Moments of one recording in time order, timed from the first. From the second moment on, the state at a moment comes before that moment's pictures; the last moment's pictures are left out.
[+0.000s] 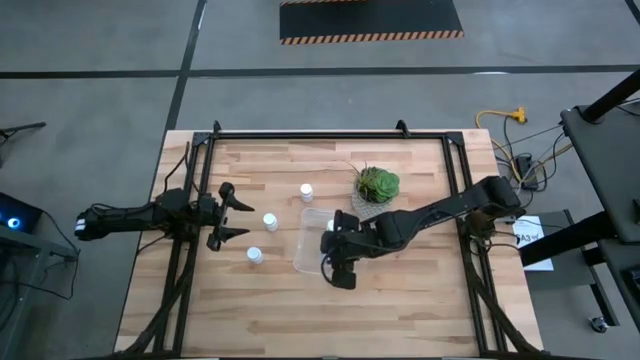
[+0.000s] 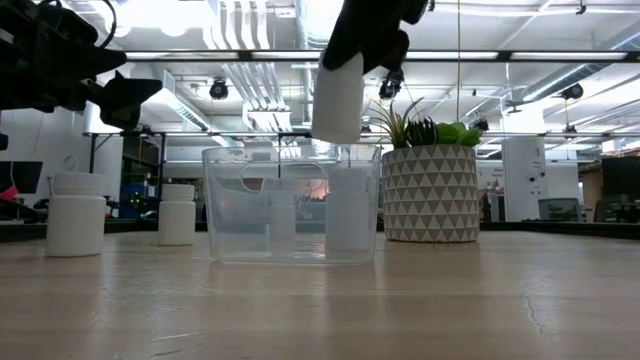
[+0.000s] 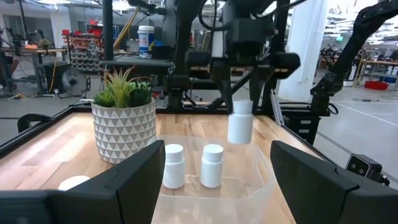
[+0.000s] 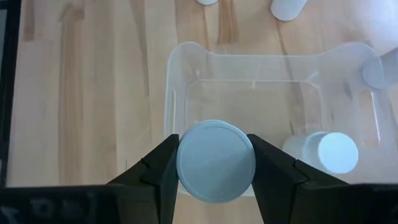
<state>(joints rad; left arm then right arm) 0.06 0.05 0.01 0.04 0.18 -0.07 0.29 1.84 1.54 -0.71 0.16 0.40</state>
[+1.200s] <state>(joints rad) 0.06 0.05 0.01 0.04 0.18 -0.07 0.29 1.86 1.35 -0.53 0.13 0.35</state>
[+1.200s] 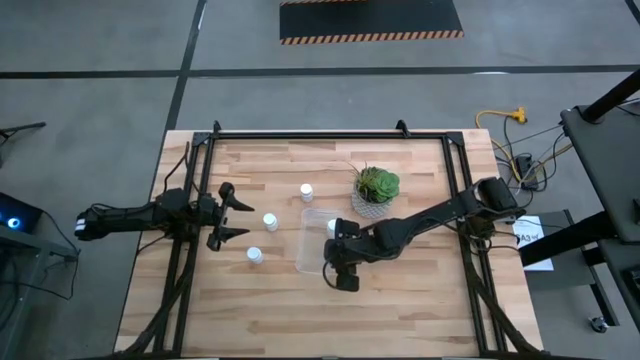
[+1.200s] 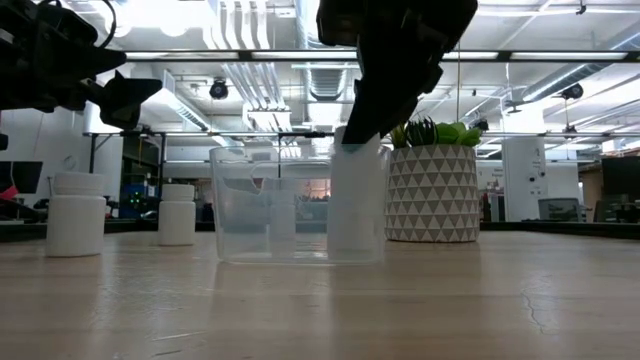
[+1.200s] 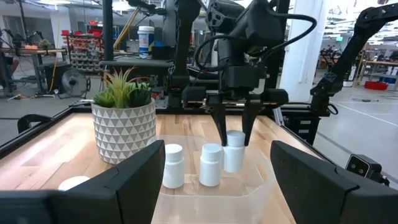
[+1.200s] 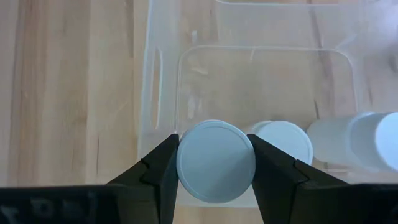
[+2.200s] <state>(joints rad) 0.06 0.05 0.01 0.04 0.18 -0.07 0.25 1.86 1.33 -0.49 0.04 0.22</state>
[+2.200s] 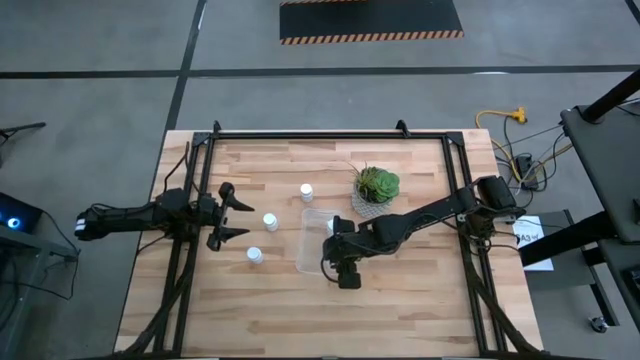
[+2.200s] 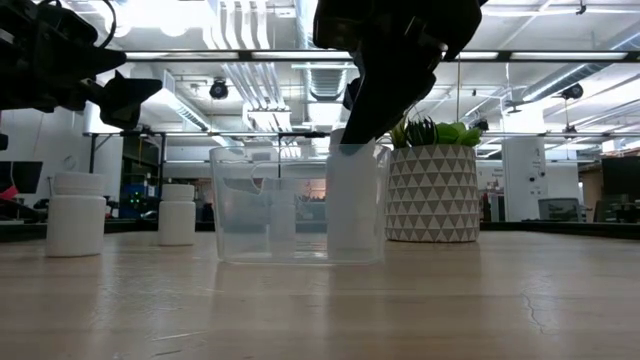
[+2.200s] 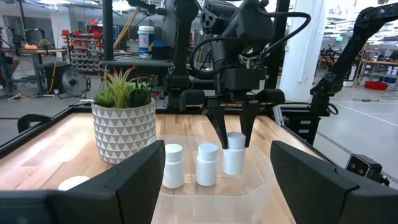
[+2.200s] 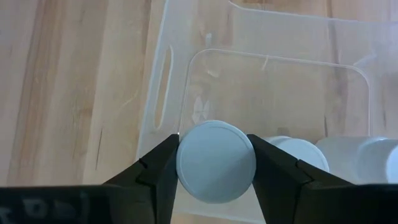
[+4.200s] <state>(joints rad) 0.06 0.05 0.01 0.05 0.18 -0.07 0.26 1.66 1.19 0.05 0.08 0.33</state>
